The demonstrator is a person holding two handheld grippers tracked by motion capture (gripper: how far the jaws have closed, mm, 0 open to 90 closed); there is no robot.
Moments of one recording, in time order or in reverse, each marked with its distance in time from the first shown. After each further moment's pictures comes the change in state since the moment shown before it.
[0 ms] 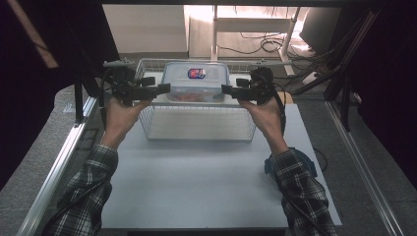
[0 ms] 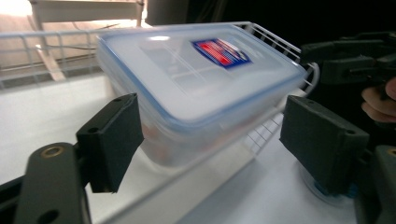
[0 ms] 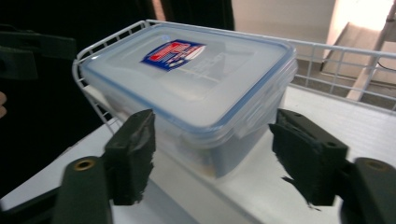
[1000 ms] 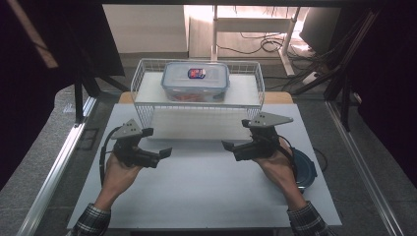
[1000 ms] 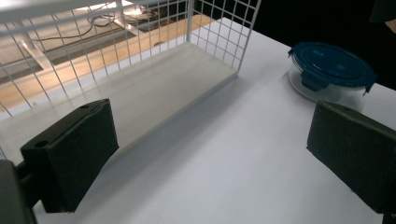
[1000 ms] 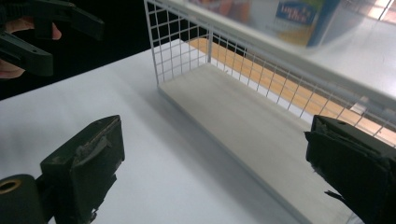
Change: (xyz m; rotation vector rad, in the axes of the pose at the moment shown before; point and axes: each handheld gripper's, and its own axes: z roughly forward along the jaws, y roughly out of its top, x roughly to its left) left arm -0.050 -0.133 -0.018 0.076 -0.002 0.173; right arm 0.052 -0.104 -0.048 0.057 0.043 -0.241
